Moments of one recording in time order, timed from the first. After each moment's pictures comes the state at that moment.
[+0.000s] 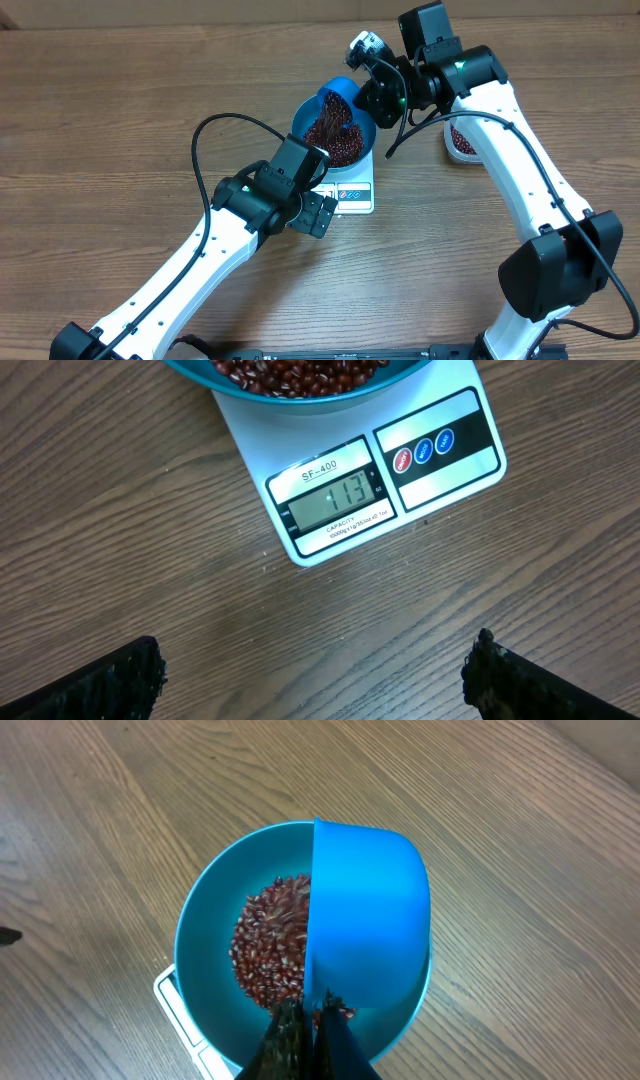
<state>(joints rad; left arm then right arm) -0.59 1.42 1.10 -0.84 -0.06 -0.15 0.33 1.89 1.82 -0.96 -0.40 -0.43</state>
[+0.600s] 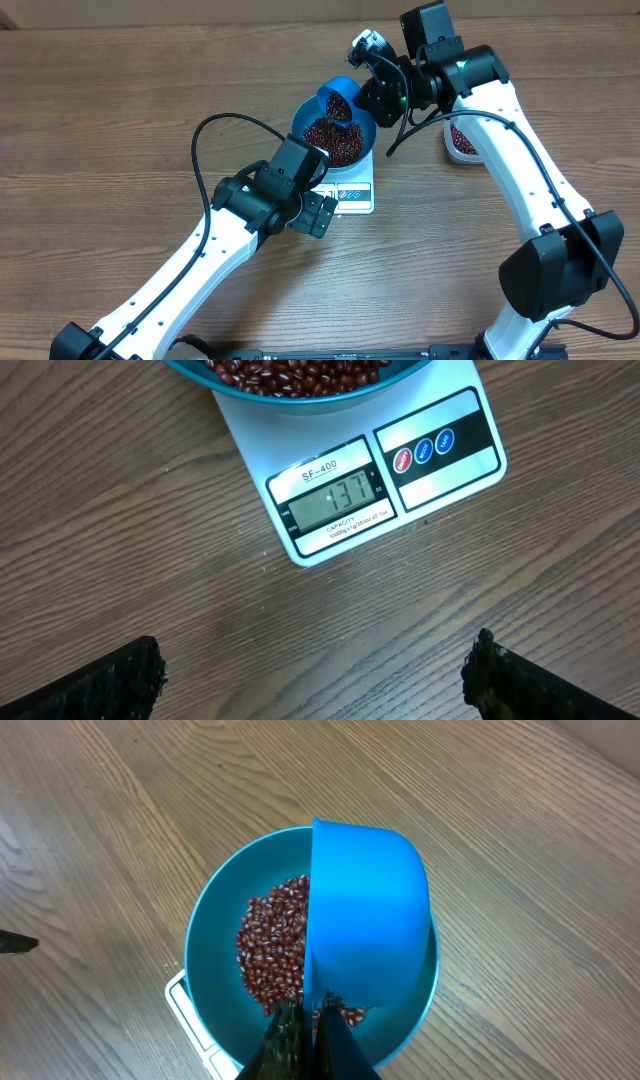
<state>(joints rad) -0.59 1.42 1.10 -0.84 -0.06 -0.15 0.33 1.89 1.82 -0.95 -0.43 -0.41</state>
